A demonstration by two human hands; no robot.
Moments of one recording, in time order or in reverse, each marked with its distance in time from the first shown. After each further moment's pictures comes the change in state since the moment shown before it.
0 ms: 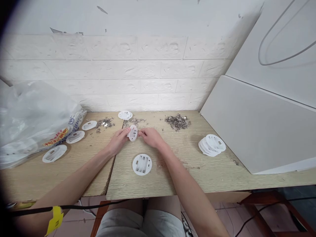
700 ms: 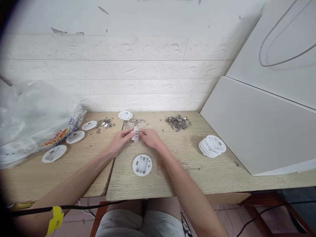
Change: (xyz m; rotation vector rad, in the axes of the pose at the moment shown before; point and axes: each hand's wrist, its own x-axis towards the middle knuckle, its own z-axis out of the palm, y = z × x) left_hand -0.006 0.002 0.005 0.079 0.016 -0.025; right_hand 0.000 -0.005 0.003 0.088 -0.052 0.163
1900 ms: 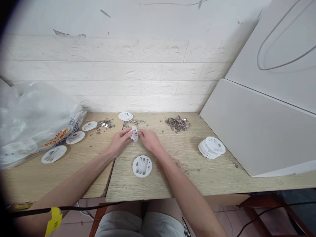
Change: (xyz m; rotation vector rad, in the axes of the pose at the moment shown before) left_hand 0.002 -0.002 0.002 -0.258 0.100 -0.032; right_hand 0.001 -0.002 0.009 -0.162 0.151 -0.032
